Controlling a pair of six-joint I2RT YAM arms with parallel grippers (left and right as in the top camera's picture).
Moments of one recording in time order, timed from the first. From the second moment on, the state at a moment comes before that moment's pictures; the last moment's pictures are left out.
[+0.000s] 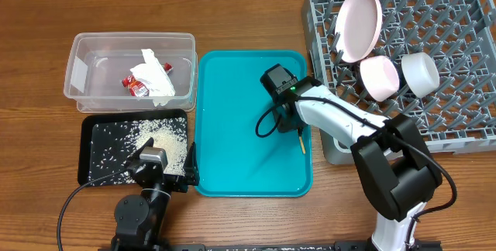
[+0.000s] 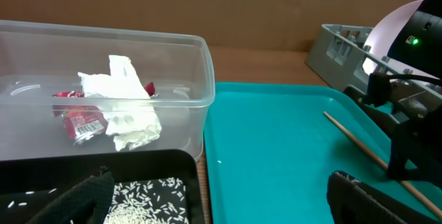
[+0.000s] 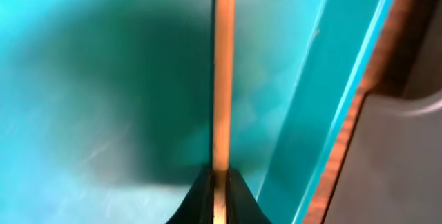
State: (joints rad) left arm -0.12 0.02 0.07 -0.23 0.06 -0.15; right arm 0.58 1.98 1.31 -0.81 0.21 0.31
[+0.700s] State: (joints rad) left arm -0.12 0.02 0.07 -0.23 0.06 -0.15; right arm 0.41 1.64 1.51 -0.82 0.40 0.25
